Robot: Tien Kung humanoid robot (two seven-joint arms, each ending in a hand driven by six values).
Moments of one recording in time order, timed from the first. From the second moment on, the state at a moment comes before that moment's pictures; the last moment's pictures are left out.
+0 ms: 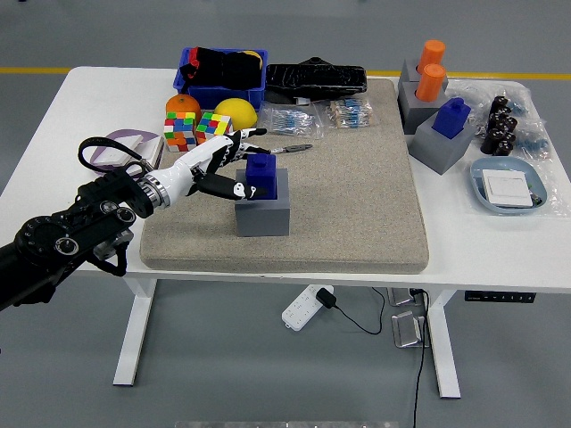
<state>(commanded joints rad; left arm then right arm) -0.87 0.28 -0.32 -0.77 0.75 -0.06 -0.34 -0.09 -0.28 1.37 0.21 -1.35 0.10 -0.09</state>
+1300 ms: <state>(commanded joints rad) -0.88 0.26 -0.27 -0.76 0.74 0.01 -0.36 -0.09 -0.28 1.36 0.21 -1.35 0.09 -0.09</state>
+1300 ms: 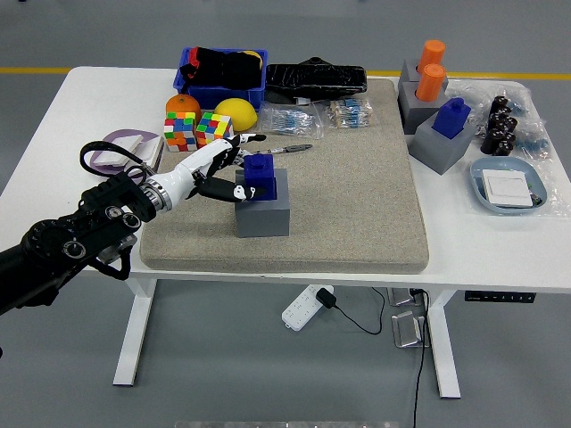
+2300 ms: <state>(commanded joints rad) -0.86 0.30 -0.37 -0.72 0.67 0.07 -0.42 -0.09 -0.28 1.37 0.21 -1.35 0.09 -0.09</state>
